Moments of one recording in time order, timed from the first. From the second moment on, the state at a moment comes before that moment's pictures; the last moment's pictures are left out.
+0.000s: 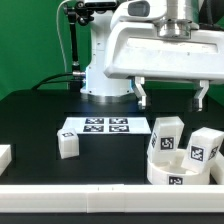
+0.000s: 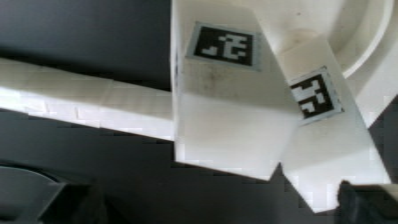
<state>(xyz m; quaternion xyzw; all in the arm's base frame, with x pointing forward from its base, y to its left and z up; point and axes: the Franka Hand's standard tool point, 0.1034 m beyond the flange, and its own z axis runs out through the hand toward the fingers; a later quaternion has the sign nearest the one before) 0.600 0.059 0.115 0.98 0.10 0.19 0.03</state>
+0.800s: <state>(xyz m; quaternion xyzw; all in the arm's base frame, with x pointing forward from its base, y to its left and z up) 0.604 0.065 0.111 0.98 0.18 0.02 0.01</state>
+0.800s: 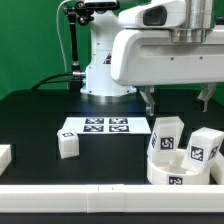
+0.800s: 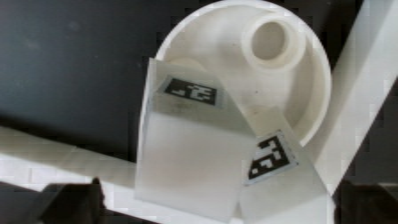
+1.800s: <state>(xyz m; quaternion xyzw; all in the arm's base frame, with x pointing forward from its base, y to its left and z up) 0.599 0.049 0.102 0.84 0.54 -0.02 0.04</state>
